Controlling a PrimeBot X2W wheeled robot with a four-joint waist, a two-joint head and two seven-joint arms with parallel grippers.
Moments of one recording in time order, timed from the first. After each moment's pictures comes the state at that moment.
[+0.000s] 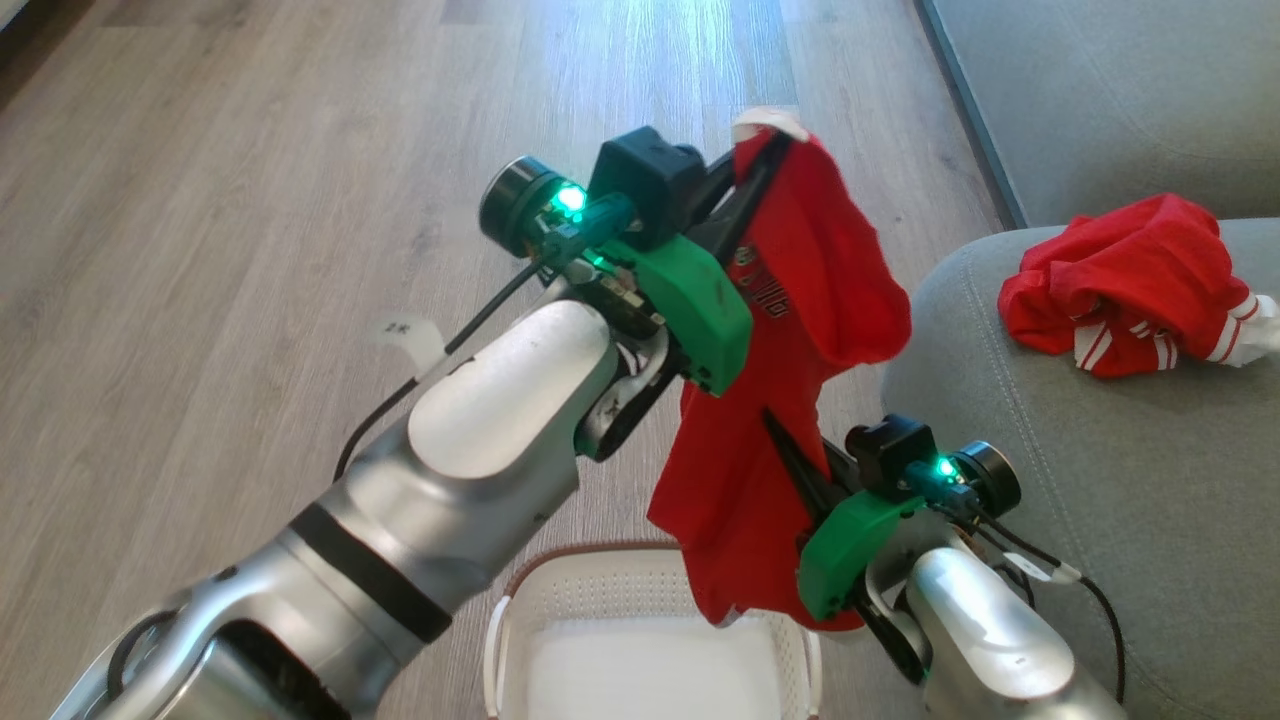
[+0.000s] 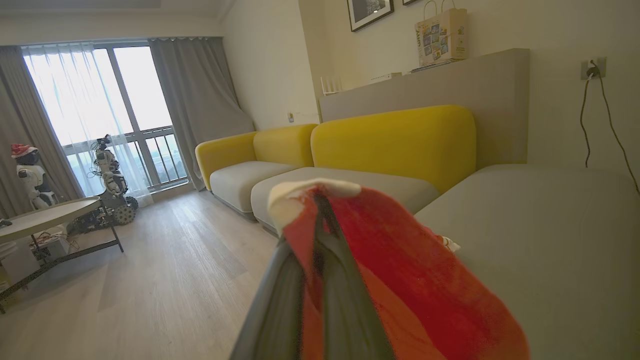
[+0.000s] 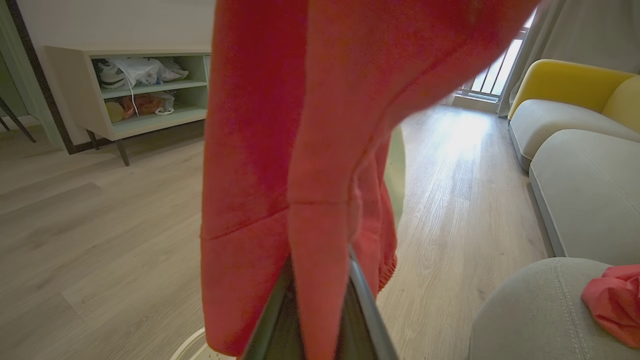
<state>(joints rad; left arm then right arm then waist) -0.92 0.03 -0.98 0.53 -0.65 0.08 -0.17 -0.39 -0.06 0.44 0.67 0.19 0.13 -0.26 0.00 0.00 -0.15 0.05</state>
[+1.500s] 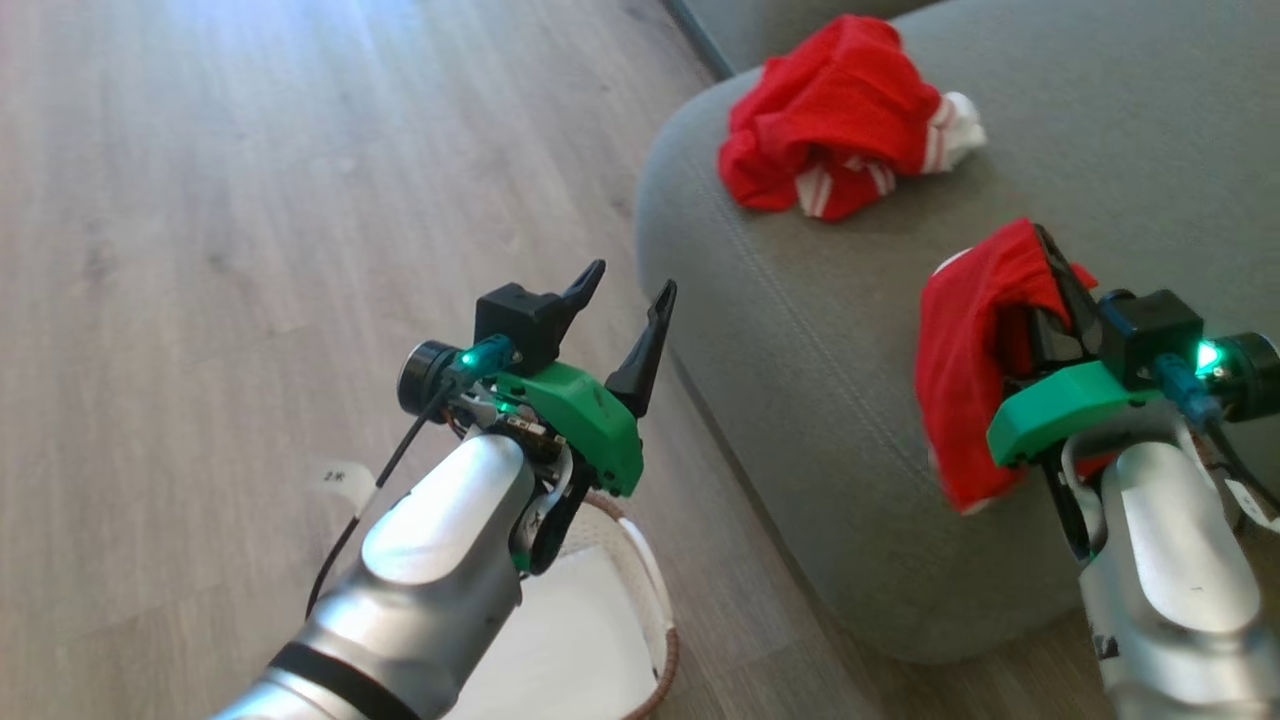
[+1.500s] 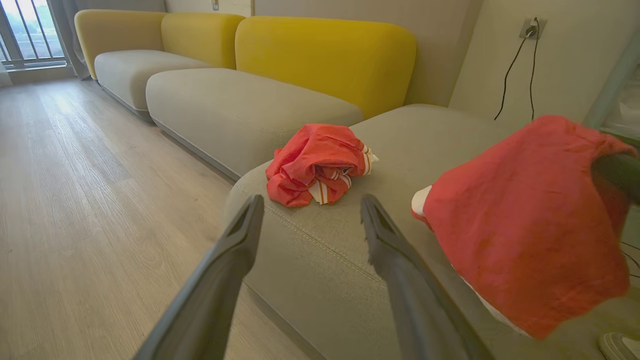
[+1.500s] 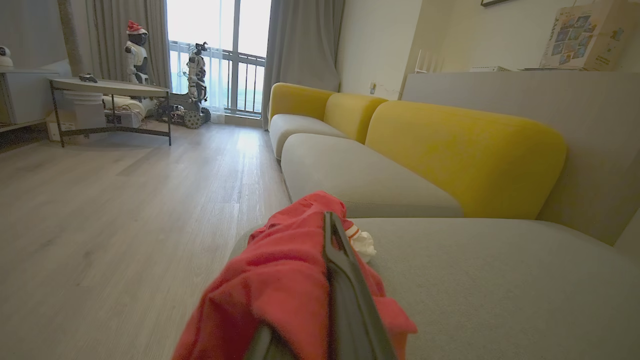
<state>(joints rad) -0.66 0.03 -0.80 0.68 -0.62 0.05 -0.25 -0.40 -0.11 -0.03 0.44 -0.06 0.13 -0.25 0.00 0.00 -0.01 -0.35</state>
